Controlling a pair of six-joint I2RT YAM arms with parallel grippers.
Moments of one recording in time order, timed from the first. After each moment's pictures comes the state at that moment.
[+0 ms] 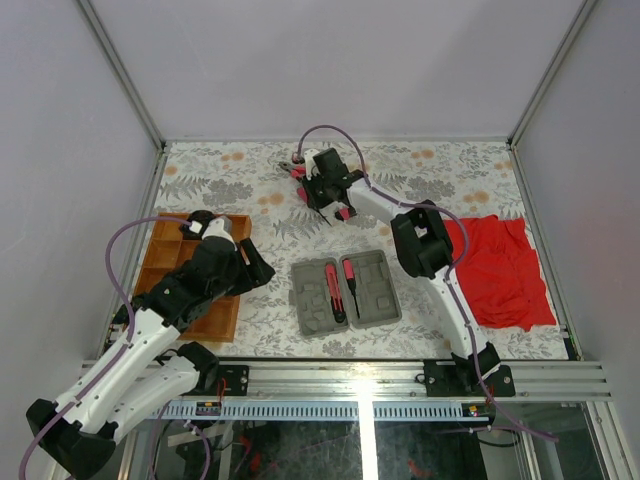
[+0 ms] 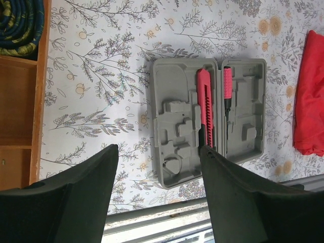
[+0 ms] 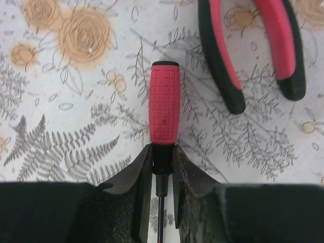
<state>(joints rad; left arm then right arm) -0.55 0.75 0.73 -0.69 -0.11 -0.80 0.60 2.53 2.11 -0.36 -0.16 0.00</state>
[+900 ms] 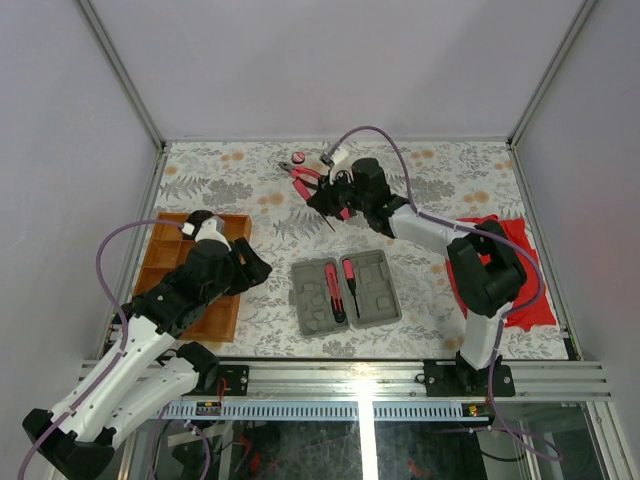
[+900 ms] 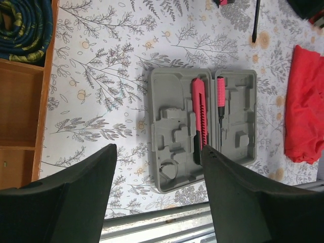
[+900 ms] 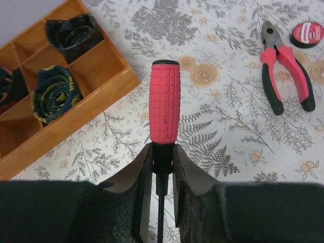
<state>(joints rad) -0.55 0.71 0.72 -0.69 -0.14 -0.83 0.60 1.90 1.33 0.19 -0.40 0.10</state>
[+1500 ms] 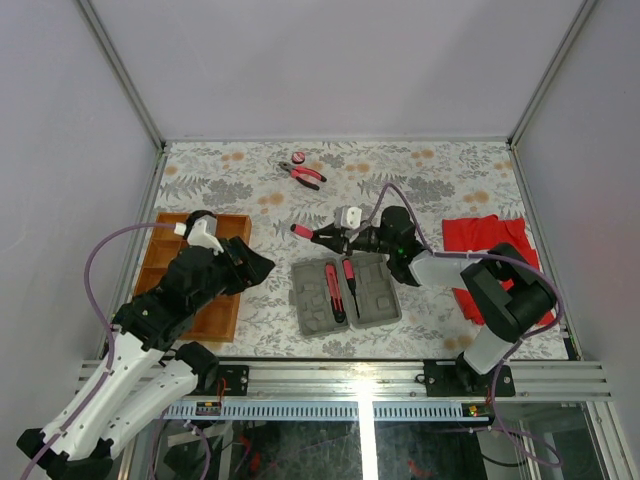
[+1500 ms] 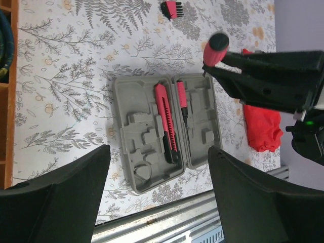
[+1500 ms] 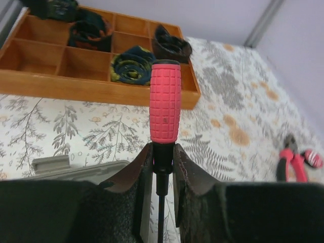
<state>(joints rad) -0.55 0.59 0.72 -0.64 -0.07 -0.81 0.63 1.69 0.74 0.92 -0.74 -0.26</state>
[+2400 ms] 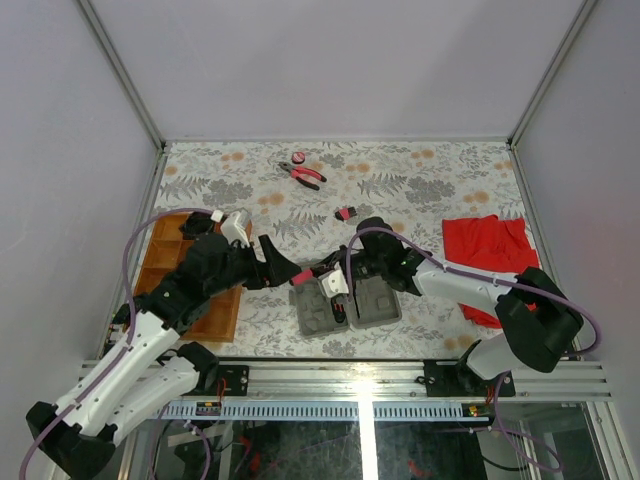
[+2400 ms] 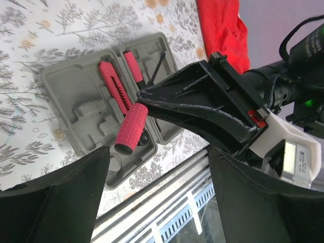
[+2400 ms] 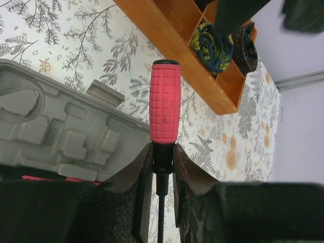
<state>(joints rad) -0.55 0.72 0.71 -0.44 0.23 -0.74 0.79 1.48 0.79 0.13 -0.74 -1.22</state>
